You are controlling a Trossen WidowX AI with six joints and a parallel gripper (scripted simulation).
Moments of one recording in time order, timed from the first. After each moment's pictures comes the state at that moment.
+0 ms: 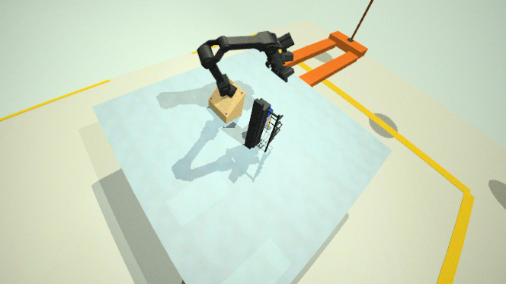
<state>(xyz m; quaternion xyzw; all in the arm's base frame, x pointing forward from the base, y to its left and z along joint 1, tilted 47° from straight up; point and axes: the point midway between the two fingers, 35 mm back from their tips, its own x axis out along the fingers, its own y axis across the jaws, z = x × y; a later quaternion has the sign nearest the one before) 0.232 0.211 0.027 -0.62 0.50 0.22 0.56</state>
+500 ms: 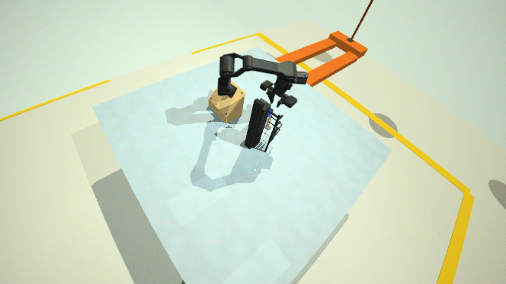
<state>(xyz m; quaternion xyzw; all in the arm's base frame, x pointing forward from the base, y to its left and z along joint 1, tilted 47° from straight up) 0.267 0.090 0.007 -0.64 0.67 0.28 0.25</state>
